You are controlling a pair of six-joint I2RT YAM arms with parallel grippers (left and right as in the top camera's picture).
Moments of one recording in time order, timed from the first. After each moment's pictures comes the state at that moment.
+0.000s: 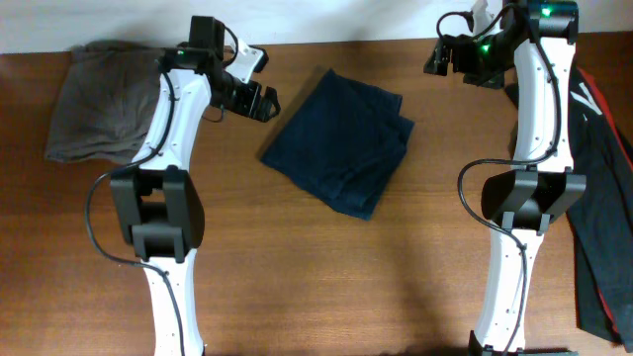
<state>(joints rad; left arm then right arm) -0.11 2.39 2.20 -1.02 0.40 0.31 -0.11 2.54 2.84 -1.54 -0.42 0.02</state>
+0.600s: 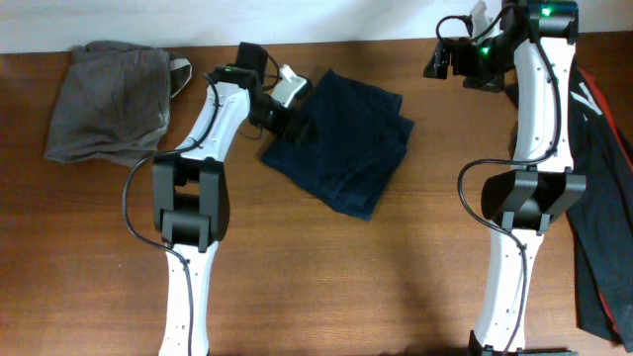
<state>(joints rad) -0.21 2.53 2.20 -0.98 0.60 0.38 -0.11 2.54 2.84 -1.57 -0.42 0.02</state>
